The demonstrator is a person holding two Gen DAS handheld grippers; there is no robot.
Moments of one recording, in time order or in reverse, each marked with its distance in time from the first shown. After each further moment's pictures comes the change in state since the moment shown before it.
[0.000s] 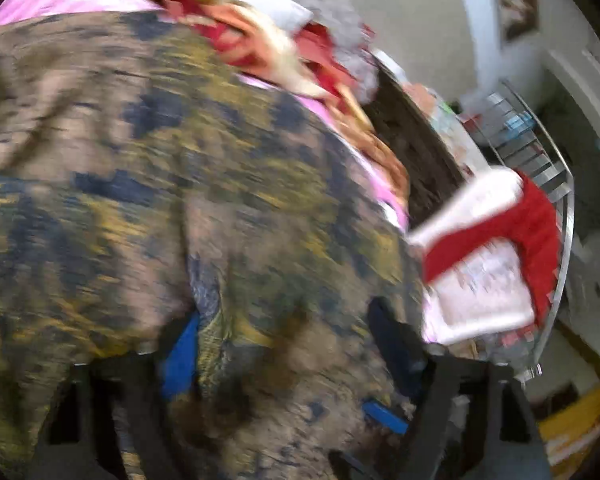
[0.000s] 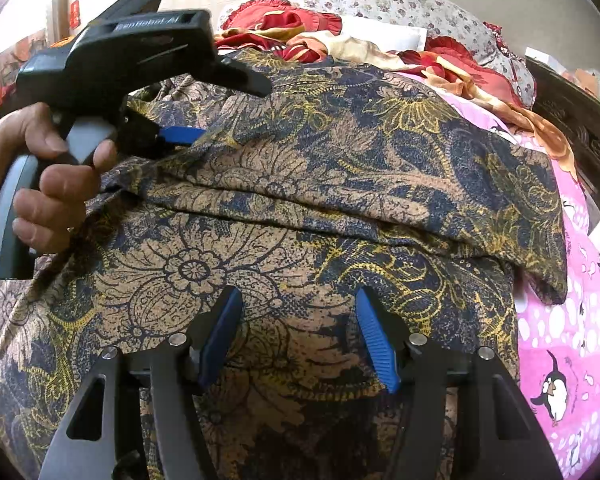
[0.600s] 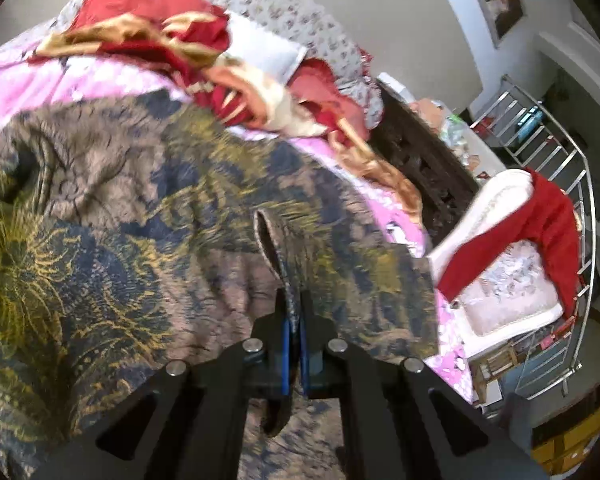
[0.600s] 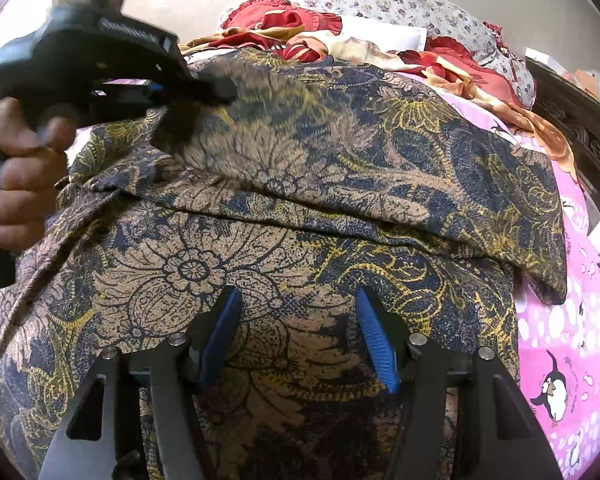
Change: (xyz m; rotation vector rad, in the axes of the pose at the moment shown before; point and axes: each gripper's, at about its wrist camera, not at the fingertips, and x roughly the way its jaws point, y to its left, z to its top) left arm -0.049 -0.027 -0.010 0.075 -0.161 0.163; right arm 0.001 0.000 0.000 0.000 0.000 0.001
